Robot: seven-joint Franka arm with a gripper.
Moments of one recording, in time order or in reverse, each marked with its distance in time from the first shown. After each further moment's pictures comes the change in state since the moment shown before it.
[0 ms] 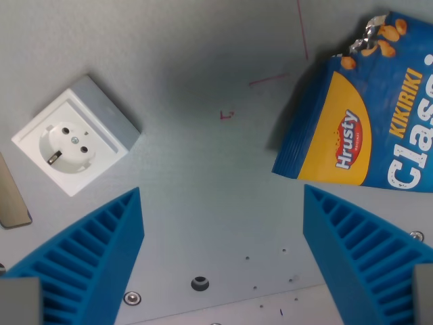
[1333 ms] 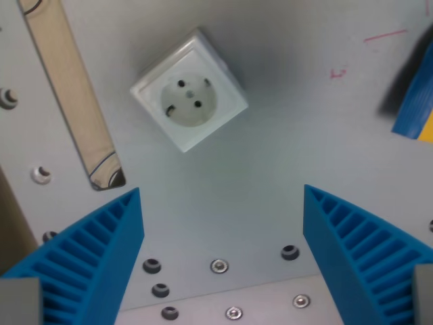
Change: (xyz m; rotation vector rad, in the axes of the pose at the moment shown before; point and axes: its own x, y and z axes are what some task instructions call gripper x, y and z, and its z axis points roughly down) arm -0.032 -0.094 0.001 0.008 -0.008 -0.020
